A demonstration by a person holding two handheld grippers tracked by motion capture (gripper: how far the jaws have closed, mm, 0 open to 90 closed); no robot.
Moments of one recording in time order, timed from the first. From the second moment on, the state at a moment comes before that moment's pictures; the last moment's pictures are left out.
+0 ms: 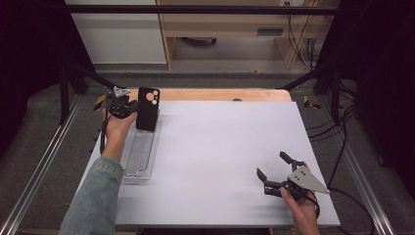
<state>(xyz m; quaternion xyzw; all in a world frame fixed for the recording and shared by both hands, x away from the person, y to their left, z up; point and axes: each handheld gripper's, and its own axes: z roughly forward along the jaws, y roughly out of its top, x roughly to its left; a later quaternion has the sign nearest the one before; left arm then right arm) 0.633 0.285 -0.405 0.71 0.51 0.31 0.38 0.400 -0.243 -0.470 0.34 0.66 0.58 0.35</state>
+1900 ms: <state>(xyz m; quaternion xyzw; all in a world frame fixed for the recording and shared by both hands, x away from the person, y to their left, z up) 0.585 0.251 -0.374 0.71 0.45 0.30 0.45 0.399 -0.246 -0.467 0.33 0.65 0.59 0.35</state>
